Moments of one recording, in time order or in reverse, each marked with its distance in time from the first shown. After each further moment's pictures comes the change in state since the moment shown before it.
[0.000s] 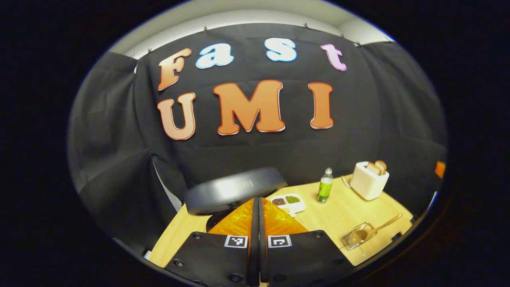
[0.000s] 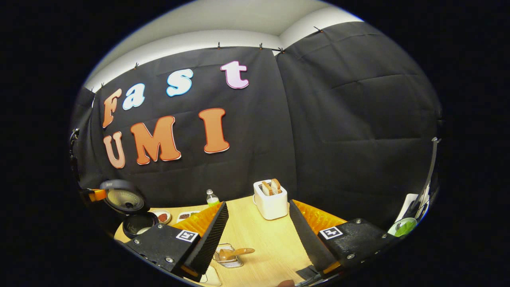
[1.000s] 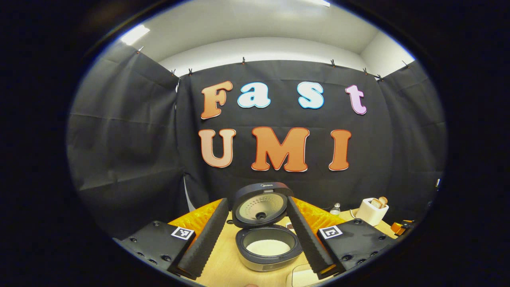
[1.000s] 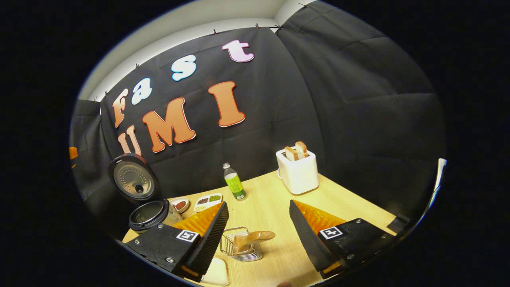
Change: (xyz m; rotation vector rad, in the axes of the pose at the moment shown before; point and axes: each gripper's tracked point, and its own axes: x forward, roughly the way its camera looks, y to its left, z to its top) left arm -0.124 0.069 0.066 -0.049 -0.234 0.201; right arm 0.057 0.028 -0.141 0.131 0.141 0.187
